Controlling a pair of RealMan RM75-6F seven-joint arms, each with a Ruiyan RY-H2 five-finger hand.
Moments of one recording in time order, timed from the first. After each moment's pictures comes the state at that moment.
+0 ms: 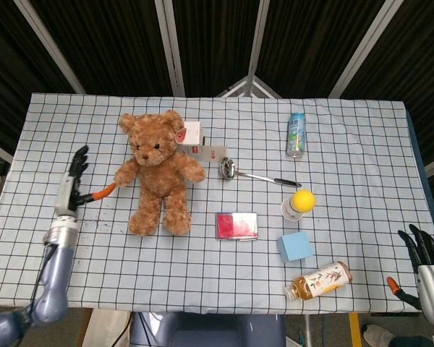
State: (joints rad) left arm -0.31 -1.44 -0.48 -1.72 1.03 1.14 -0.48; right arm -0.07 -0.99 0.00 -1.81 -1.58 1.60 -0.10
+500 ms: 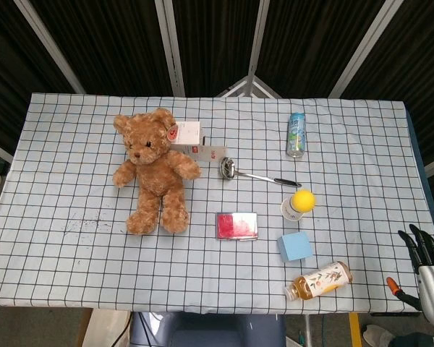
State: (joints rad) left arm 0.08 -1.10 -0.23 -1.81 1.20 1.58 -0.06; right arm -0.07 -0.99 0.00 -1.81 -1.59 1.61 -0.09
